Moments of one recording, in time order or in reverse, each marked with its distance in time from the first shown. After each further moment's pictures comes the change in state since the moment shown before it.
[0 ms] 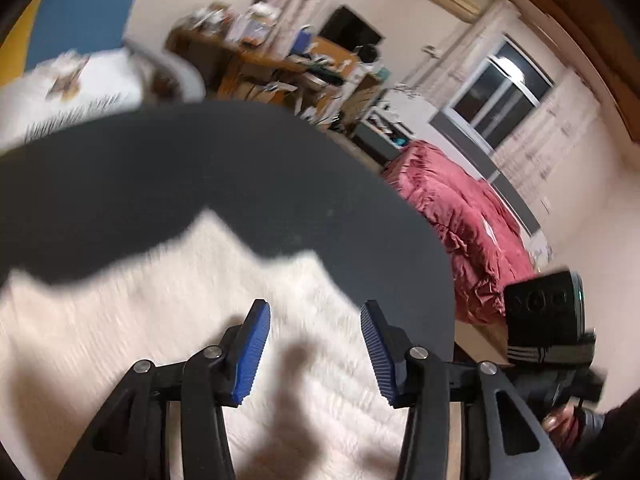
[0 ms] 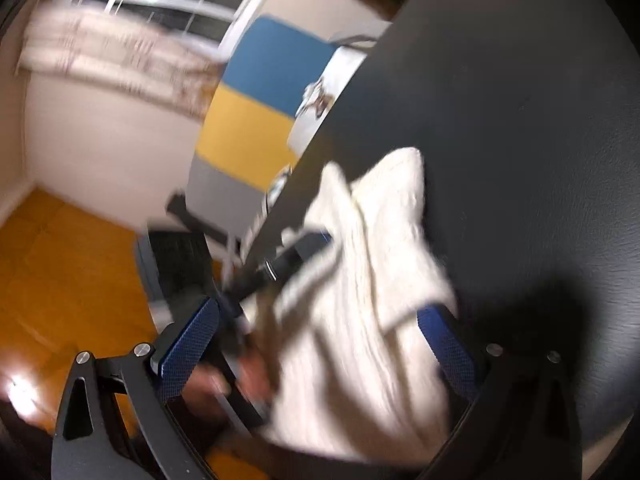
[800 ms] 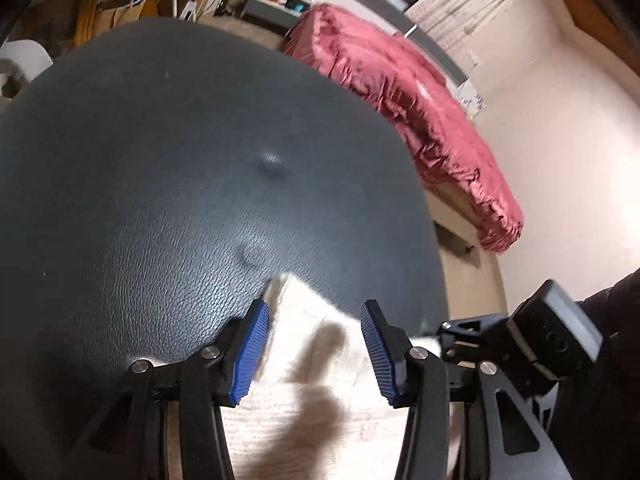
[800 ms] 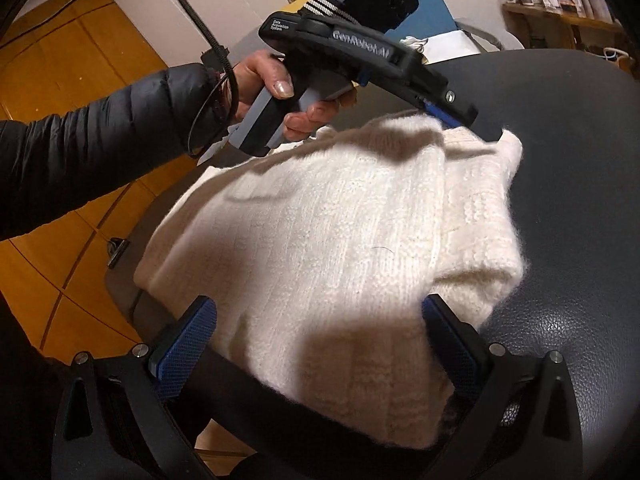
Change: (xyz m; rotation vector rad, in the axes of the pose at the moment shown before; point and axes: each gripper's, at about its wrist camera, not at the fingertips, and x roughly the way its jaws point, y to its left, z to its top) left arm 0.102 0.004 0.058 0.256 0.515 -0.274; right arm 0.009 0.012 -0.074 -0.529 0.223 -0.073
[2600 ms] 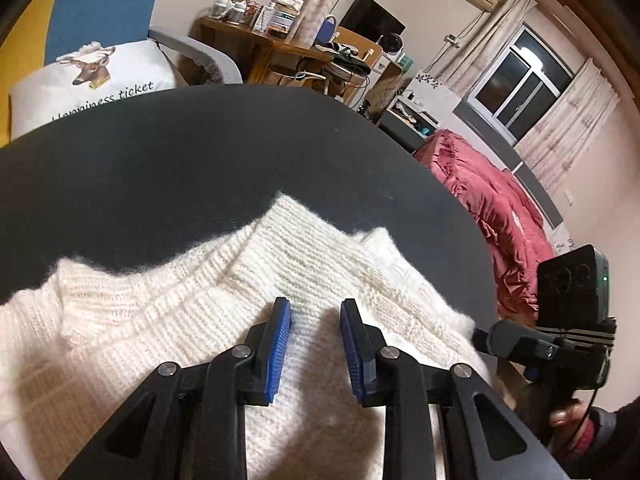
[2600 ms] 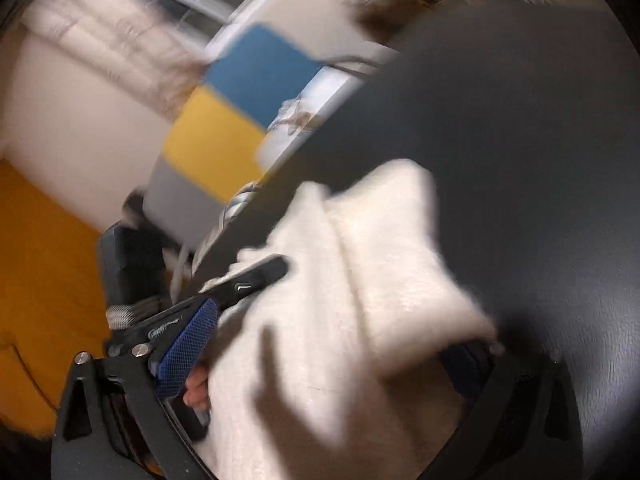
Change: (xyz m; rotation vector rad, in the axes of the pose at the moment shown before) left arm -0.035 -0.030 -0.134 -0.358 -0.486 0.389; right arm 0.008 -0.039 0.035 0.546 -0.328 -0.149
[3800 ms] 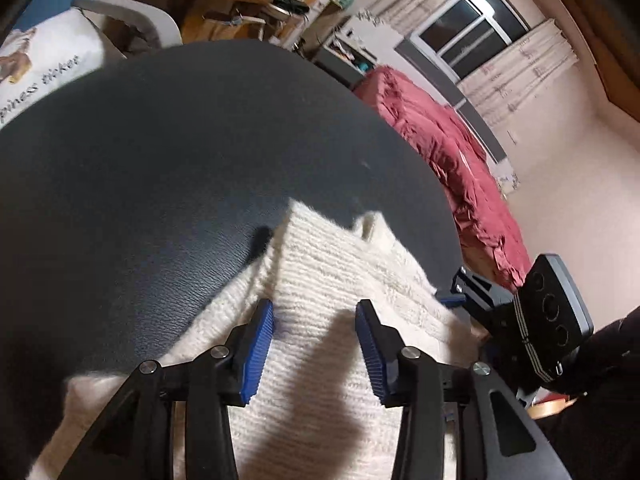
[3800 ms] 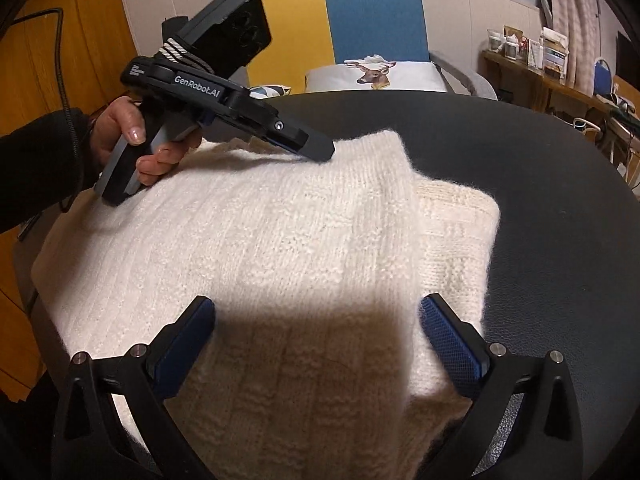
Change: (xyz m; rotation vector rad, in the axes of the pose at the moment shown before) left arm 0.018 0.048 0.047 0.143 0.284 -0.244; right arm 0.042 0.047 -0.039 -0.746 0.226 -0.166
